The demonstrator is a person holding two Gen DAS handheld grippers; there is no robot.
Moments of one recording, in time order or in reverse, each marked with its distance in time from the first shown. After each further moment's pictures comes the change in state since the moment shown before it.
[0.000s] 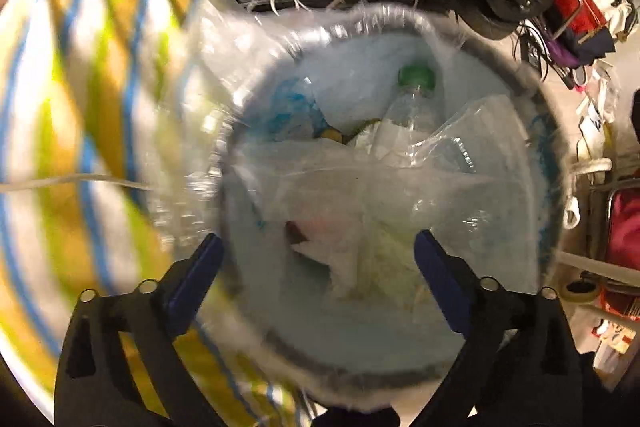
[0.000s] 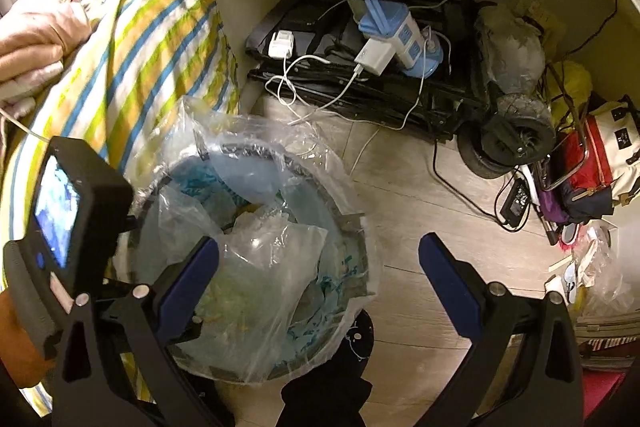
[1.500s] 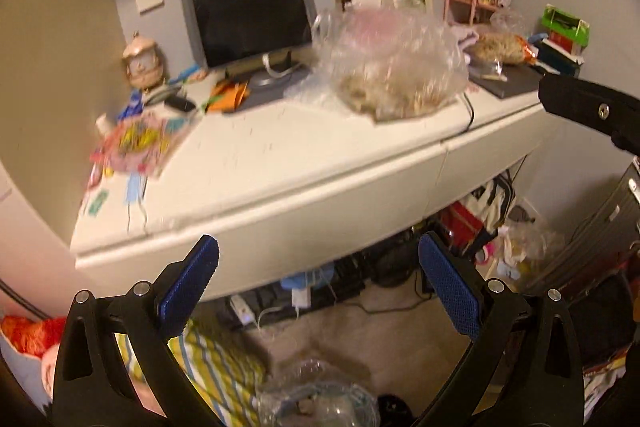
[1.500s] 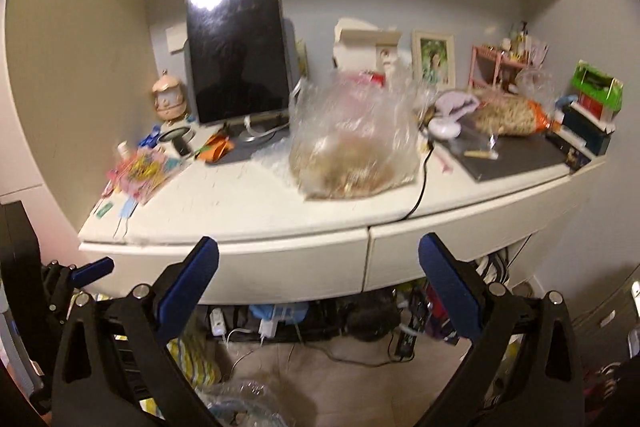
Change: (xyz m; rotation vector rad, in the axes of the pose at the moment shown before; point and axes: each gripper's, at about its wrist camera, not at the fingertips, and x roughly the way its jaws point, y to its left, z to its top) left arm -0.524 -0.107 0.228 0.229 -0.711 -0.100; right arm -0.443 -0.185 0.193 0.368 -0.594 -0.230
